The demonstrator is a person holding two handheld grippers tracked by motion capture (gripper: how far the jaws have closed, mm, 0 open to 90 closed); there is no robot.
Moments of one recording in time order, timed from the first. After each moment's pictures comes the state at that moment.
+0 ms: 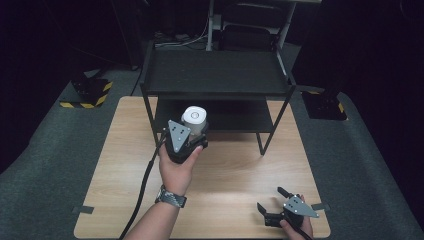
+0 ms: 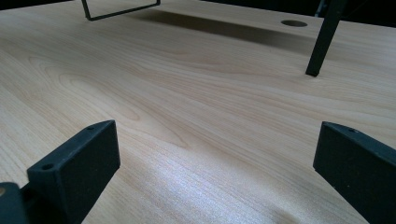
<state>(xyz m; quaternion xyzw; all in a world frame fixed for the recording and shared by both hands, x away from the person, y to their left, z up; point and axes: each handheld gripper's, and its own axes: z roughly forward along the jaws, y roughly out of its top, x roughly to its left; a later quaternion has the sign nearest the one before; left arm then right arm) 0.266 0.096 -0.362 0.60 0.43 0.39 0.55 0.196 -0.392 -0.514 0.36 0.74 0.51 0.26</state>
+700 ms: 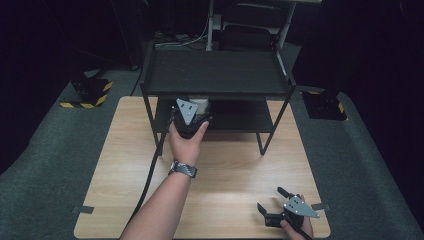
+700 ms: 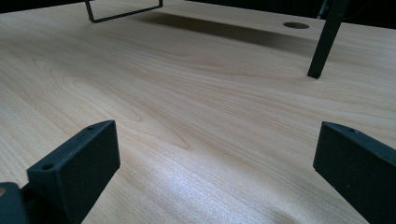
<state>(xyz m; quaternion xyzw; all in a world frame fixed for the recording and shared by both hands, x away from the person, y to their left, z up) 0.334 0.073 -0.368 0.58 0.46 0.41 0.53 0.196 -0.395 -0.515 0.35 0.74 0.52 0.26</state>
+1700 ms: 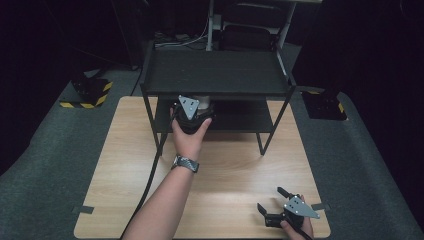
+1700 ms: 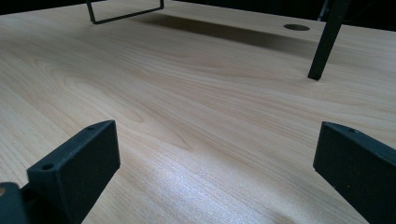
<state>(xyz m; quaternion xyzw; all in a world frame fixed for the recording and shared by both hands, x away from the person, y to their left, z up) 0.343 0.073 -0.375 0.57 0.47 0.40 0.54 0.195 -0.395 -0.516 0.35 0.74 0.52 0.26</state>
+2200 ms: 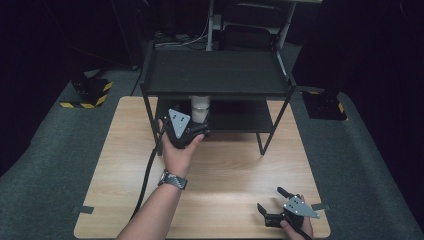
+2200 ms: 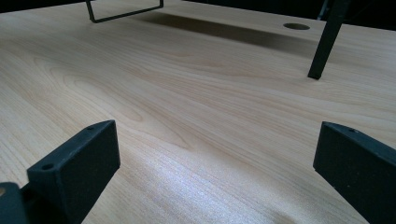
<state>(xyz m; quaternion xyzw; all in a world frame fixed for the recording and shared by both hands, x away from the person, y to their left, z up) 0.294 0.105 -0.395 0.57 0.44 0.41 0.56 0.196 -0.395 -0.515 0.35 0.74 0.52 0.26</state>
